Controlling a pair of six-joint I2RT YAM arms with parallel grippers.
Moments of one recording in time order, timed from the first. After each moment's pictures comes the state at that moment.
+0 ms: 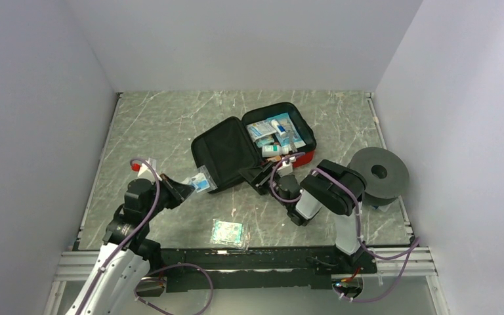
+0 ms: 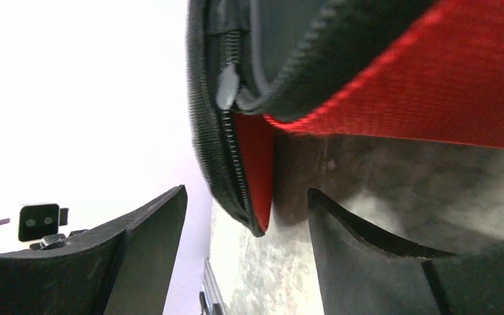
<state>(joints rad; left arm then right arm) -0.27 0.41 0.38 -0.39 0.19 -0.86 0.78 1.97 0.41 1.44 0.06 1.33</state>
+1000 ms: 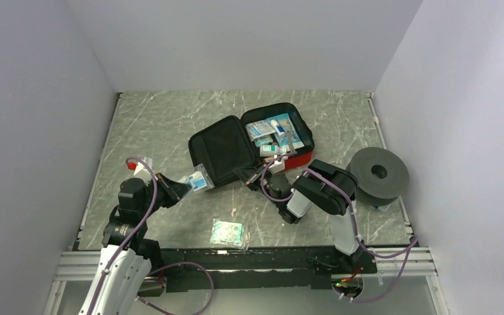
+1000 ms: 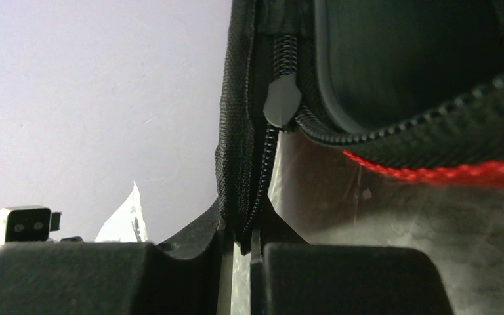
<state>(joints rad) -0.13 0.40 0.38 -0.39 0.33 -0.78 0.85 2.03 0.53 1.45 0.15 1.28</state>
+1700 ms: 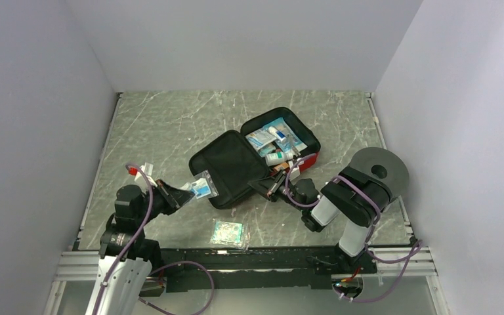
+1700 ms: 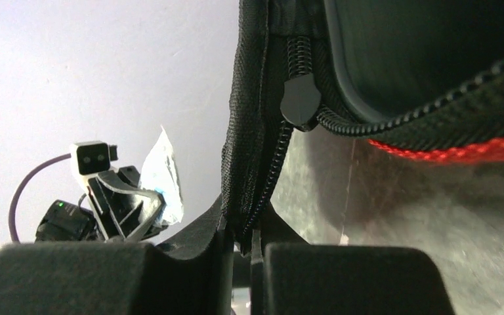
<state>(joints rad) -0.12 0.28 0.38 -0.49 0.44 -0.81 0.73 1.77 0.25 1.44 -0.17 1.37</state>
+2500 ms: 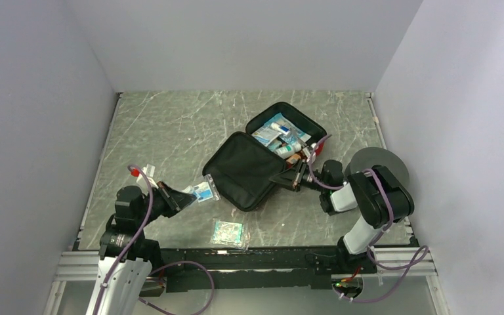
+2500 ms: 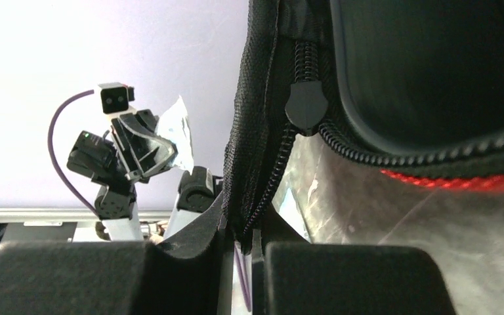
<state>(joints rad) -0.12 0.26 0.38 -0.53 0.50 -0.83 0.28 1.66 0.26 1.25 -0.86 1.25</state>
